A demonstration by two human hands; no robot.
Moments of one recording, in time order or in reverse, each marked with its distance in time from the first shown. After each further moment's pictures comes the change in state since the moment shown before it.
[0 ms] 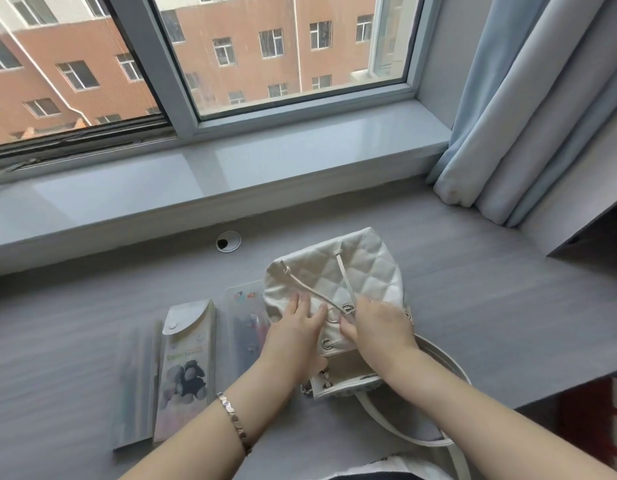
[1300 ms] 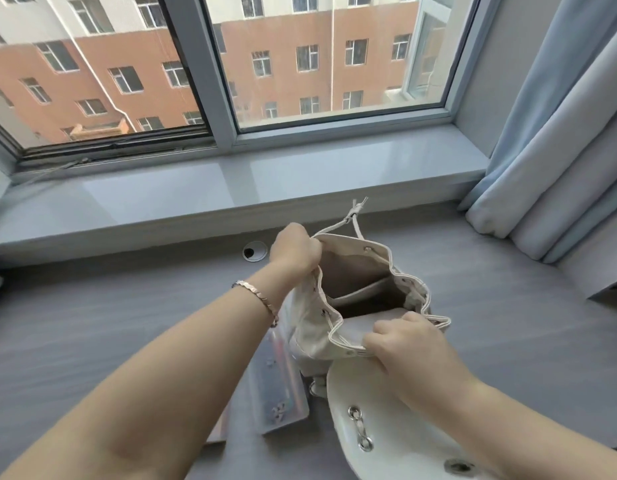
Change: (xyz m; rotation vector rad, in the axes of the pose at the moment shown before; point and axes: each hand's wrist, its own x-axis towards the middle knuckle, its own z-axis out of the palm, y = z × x) left_hand 0.078 -0.037 -0.110 -0.628 0.346 -0.450; right_hand -0.013 0.002 -0.058 -0.123 0.010 -0.581
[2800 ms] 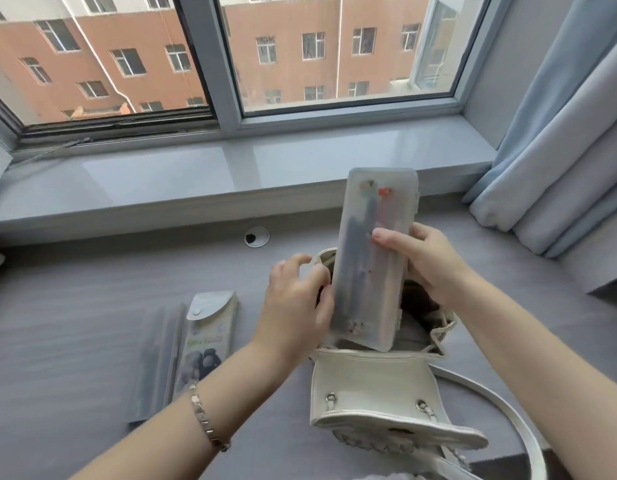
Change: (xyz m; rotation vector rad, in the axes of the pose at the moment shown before) left_hand -0.112 -0.042 0.008 0.052 0.119 0.396; right_hand 0.058 0.049 -0.025 1.582 0.123 0.608
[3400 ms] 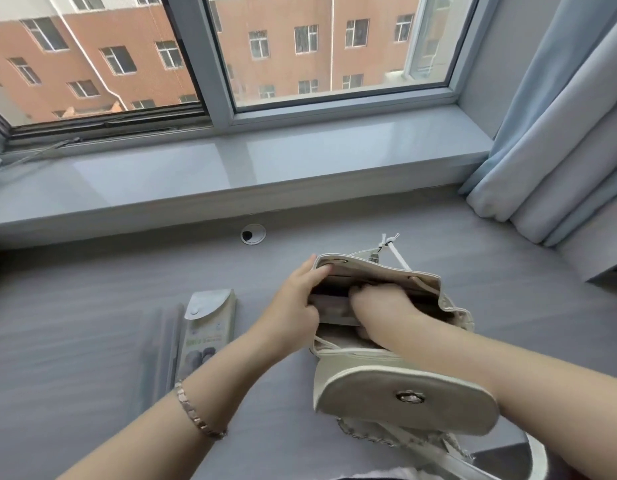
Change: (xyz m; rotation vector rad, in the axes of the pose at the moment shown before) left_hand 0.013 -0.017 0.016 -0.350 -0.268 -0.103; right_hand -0.001 0.062 0.041 -1.846 -0.302 -0.106
